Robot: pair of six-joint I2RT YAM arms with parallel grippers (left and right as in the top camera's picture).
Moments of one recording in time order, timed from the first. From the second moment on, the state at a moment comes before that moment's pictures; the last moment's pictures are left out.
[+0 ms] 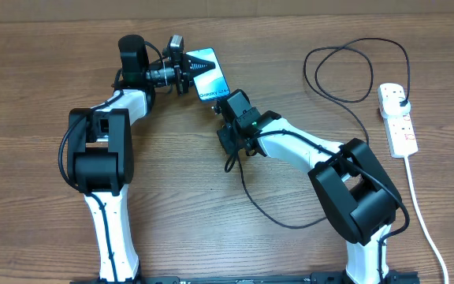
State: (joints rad) left arm -0.04 2.36 1.51 0.55 1.32 -1.46; right arm 0.63 2.06 1.32 -0.39 0.00 0.16
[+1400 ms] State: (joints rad) left arm -0.07 2.36 1.51 0.56 1.37 -1.44; right arm 0.42 1.74 1.32 -0.63 -0.63 0.29
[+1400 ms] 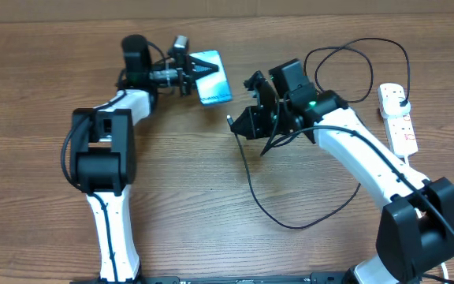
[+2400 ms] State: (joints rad) left arm -0.14 2.36 1.51 0.57 1.35 -1.44; right arm 0.42 1.74 1.32 -0.59 -0.56 0.35
